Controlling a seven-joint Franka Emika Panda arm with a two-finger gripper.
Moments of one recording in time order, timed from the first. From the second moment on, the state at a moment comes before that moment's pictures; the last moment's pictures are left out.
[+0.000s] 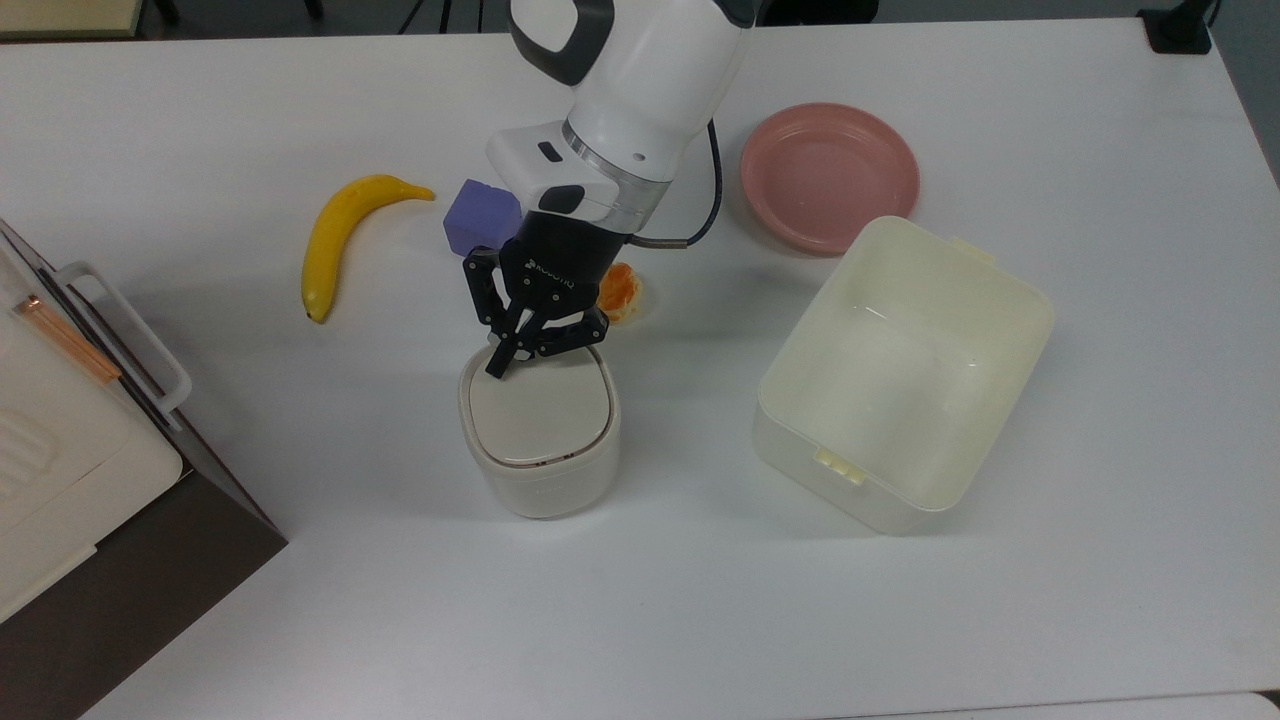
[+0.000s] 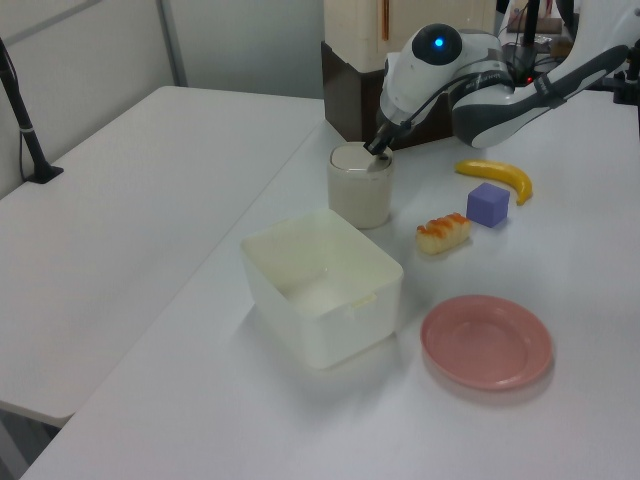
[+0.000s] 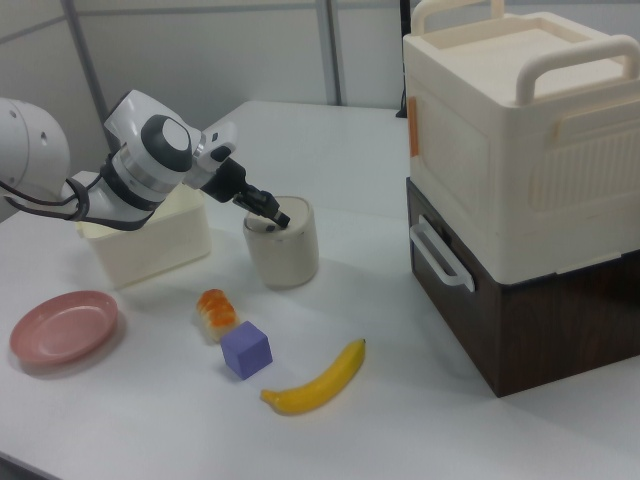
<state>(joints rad) 0.19 0.35 -0.10 -1.75 -0.80 2.40 0.91</state>
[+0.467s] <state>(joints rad) 0.16 0.32 -0.10 -1.73 -0.63 2.40 0.93</state>
